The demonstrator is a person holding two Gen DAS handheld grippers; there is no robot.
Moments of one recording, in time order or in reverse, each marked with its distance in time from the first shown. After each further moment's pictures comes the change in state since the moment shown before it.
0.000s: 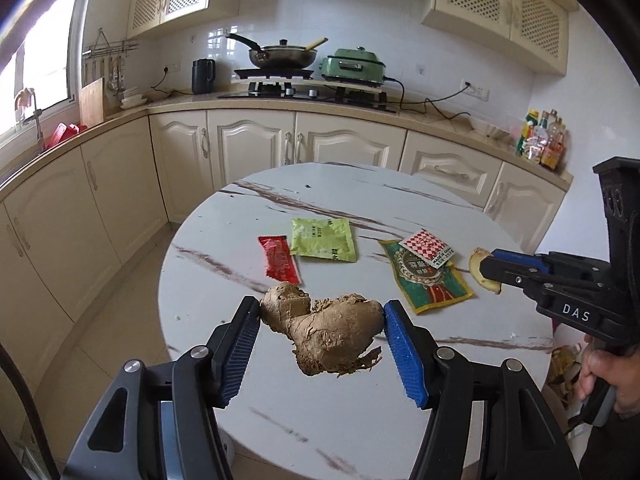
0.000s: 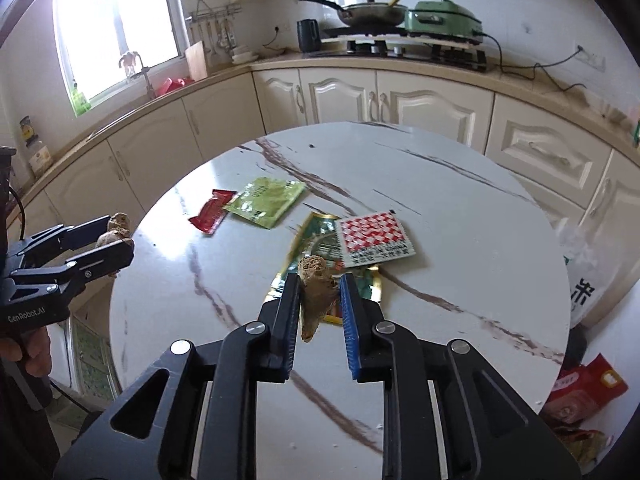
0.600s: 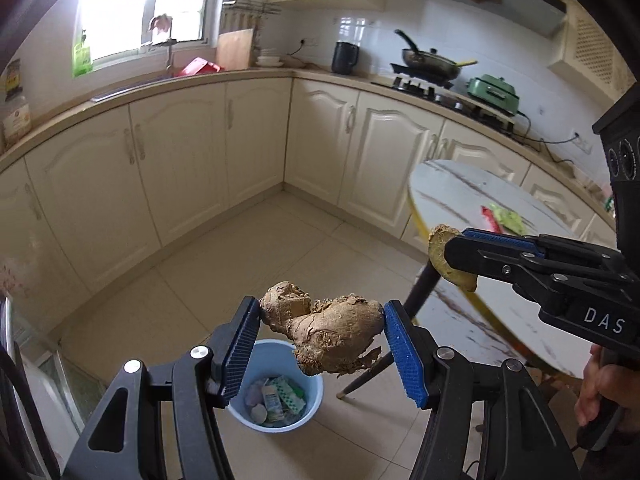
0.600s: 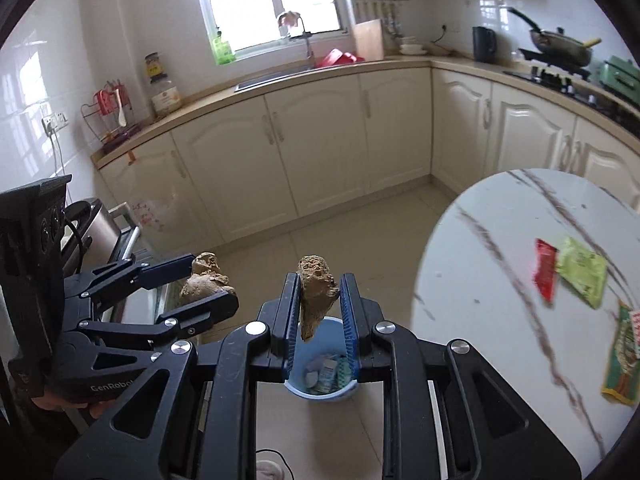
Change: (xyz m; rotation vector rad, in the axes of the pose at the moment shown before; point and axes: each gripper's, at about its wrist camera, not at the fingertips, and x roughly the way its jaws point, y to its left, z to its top) left arm -0.132 0.189 -0.134 -0.289 0.028 0.274; right arm 0.093 0.290 0.018 -0.277 0.075 0.417
